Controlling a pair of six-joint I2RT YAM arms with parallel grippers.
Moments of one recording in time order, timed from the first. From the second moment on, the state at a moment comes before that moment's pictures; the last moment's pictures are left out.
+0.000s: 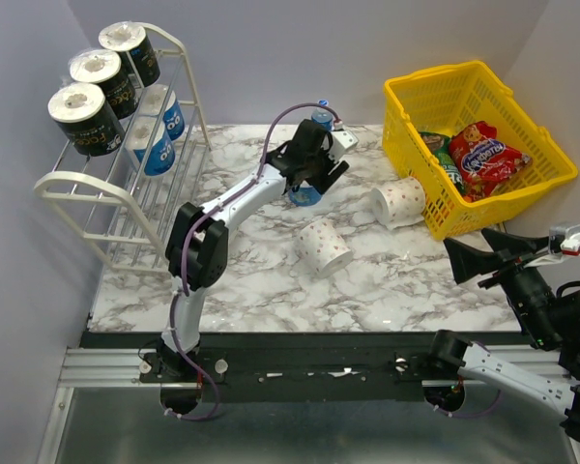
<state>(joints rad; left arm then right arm) -0.63 2.07 1.84 -0.42 0.10 0.29 1.02 0.26 1.05 -0.67 0.66 0.17</state>
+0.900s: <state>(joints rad) -0.63 2.18 1.85 -0.40 -0.10 0.27 1.02 0.26 1.03 -0.65 0.69 0.15</state>
